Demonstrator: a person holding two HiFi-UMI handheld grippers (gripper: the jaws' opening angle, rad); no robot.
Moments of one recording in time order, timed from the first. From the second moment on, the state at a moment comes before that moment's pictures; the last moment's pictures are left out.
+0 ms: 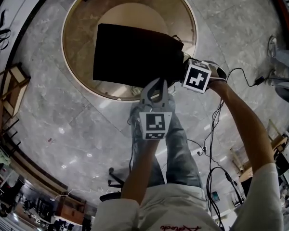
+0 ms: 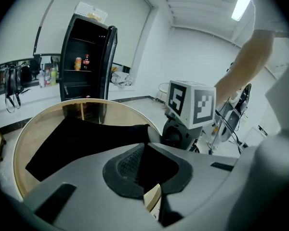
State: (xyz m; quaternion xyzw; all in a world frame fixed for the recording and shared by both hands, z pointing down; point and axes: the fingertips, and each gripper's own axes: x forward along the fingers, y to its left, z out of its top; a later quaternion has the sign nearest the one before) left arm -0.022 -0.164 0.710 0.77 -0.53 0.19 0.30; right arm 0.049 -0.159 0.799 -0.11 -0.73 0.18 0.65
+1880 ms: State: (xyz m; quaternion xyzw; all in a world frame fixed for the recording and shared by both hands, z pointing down) left arm -0.002 -0.149 0.735 0.79 -0.49 0.21 0.32; right arm 0.062 -0.184 0.797 0.00 -0.82 0.09 0.56
